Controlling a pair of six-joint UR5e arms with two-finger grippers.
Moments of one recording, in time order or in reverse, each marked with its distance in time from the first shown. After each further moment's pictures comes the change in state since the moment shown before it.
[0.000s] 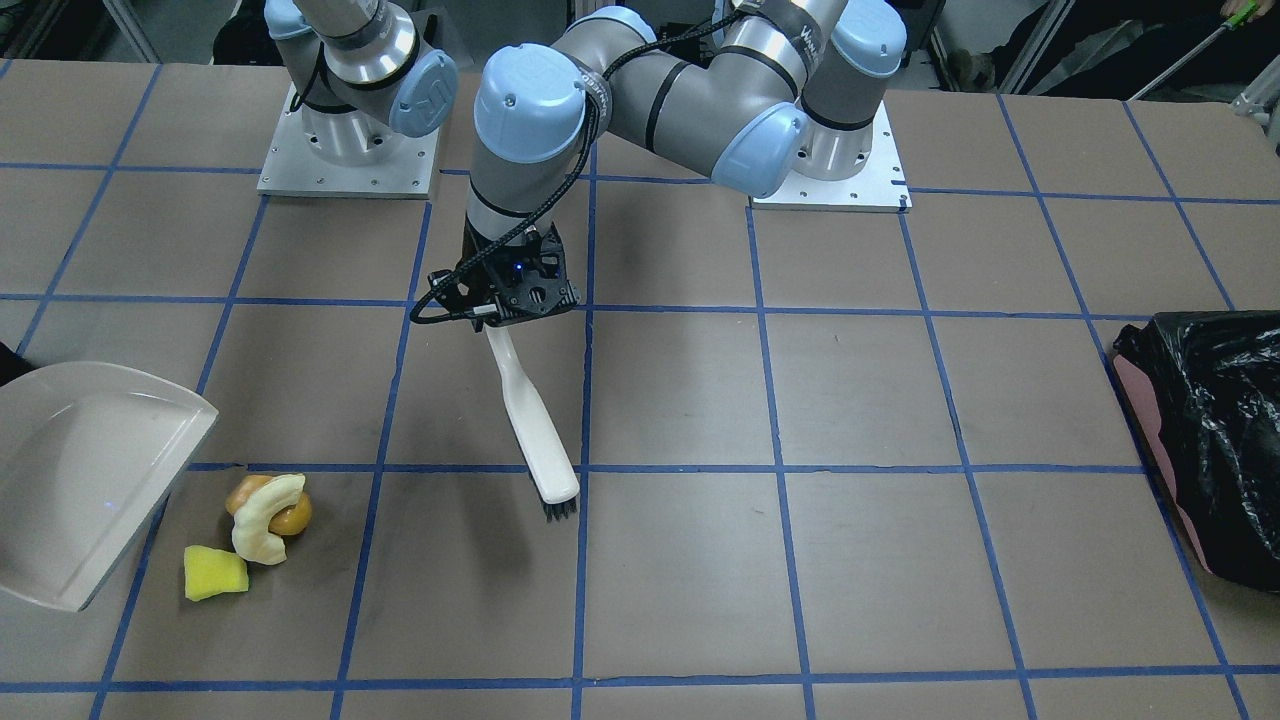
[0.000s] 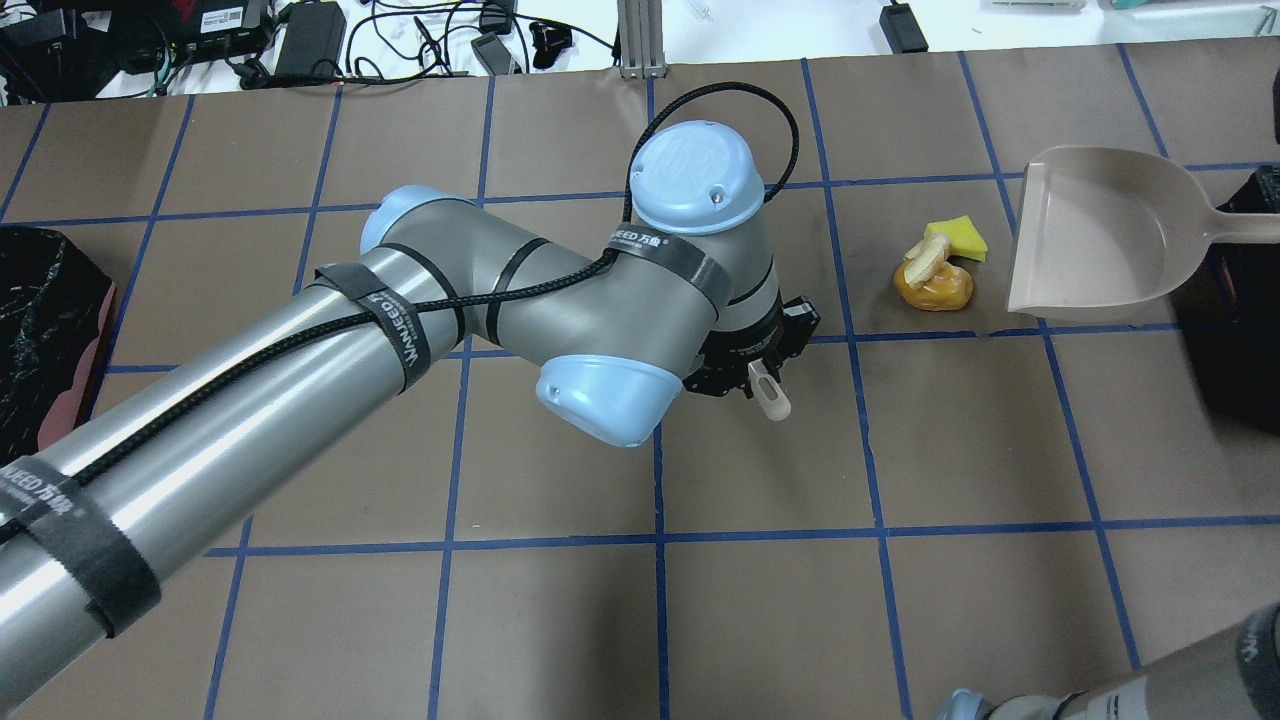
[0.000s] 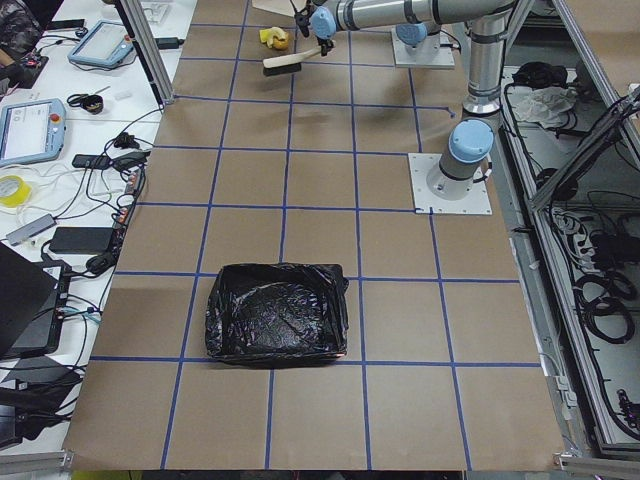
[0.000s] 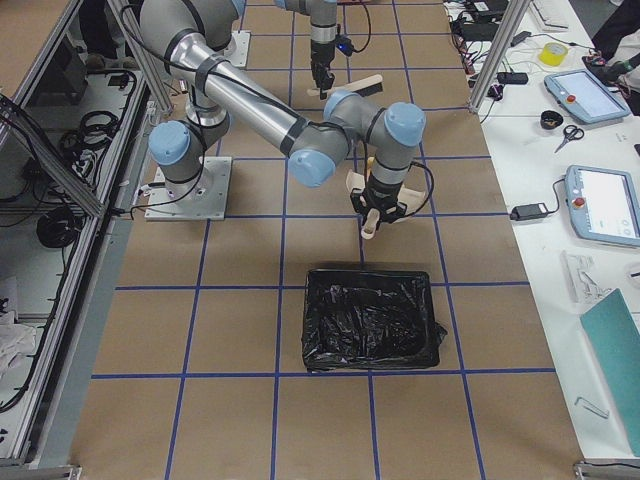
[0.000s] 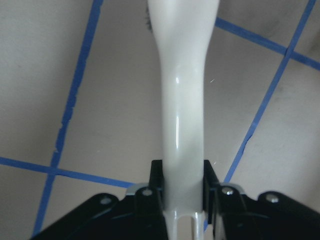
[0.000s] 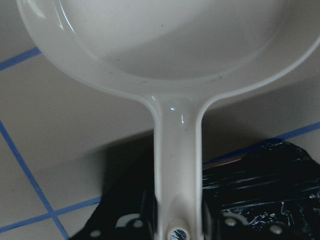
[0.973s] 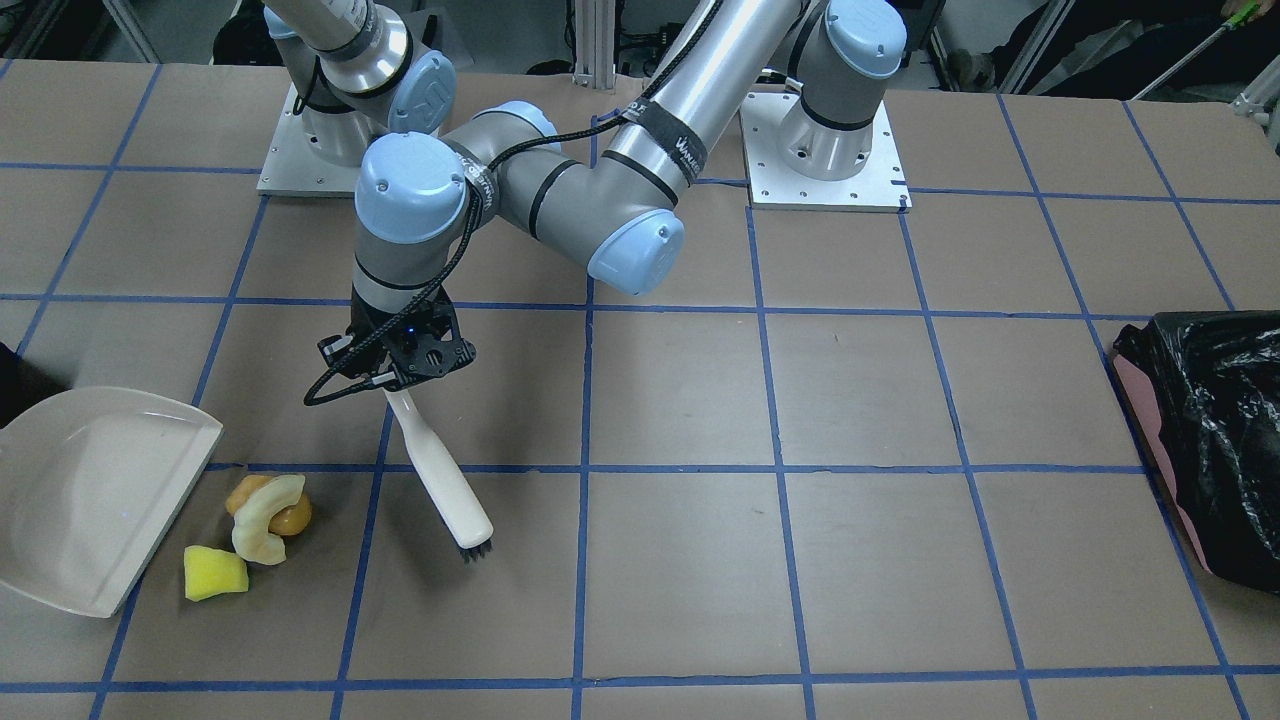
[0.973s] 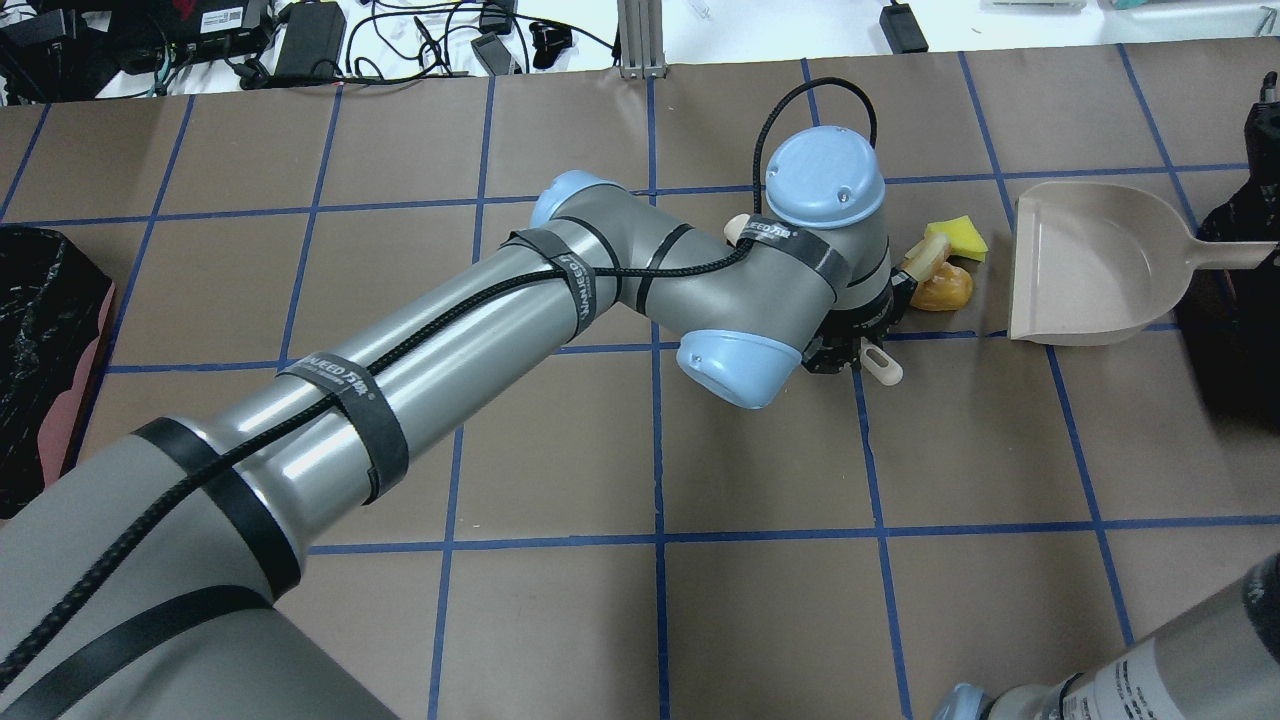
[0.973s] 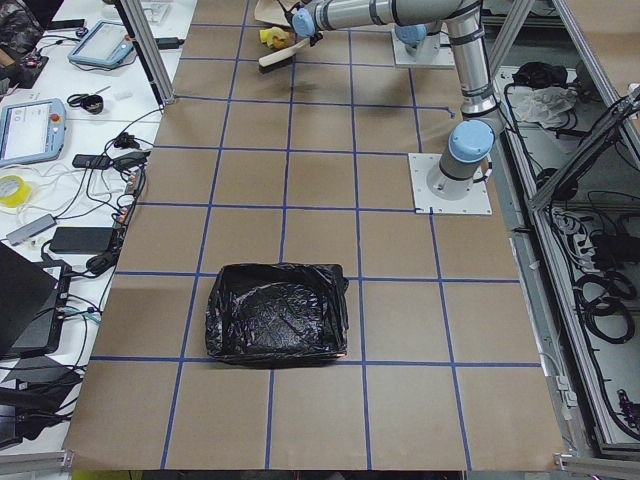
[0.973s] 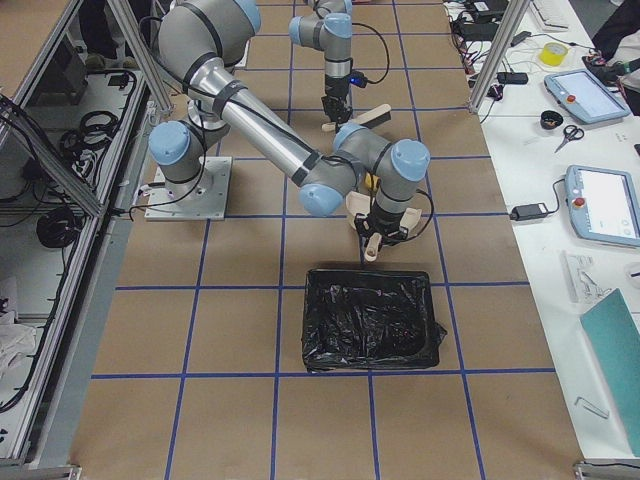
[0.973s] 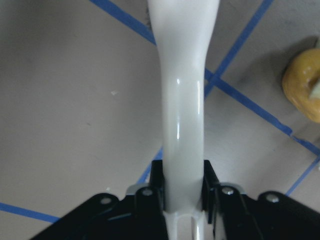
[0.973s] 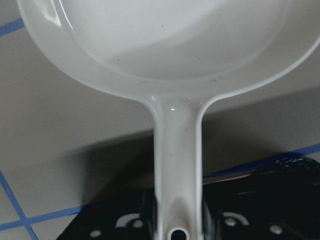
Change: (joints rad) left arm -0.099 -0.256 0.230 0.114 -0.031 -0.258; right arm -0.009 0.078 0.018 -0.047 -0.005 -0.071
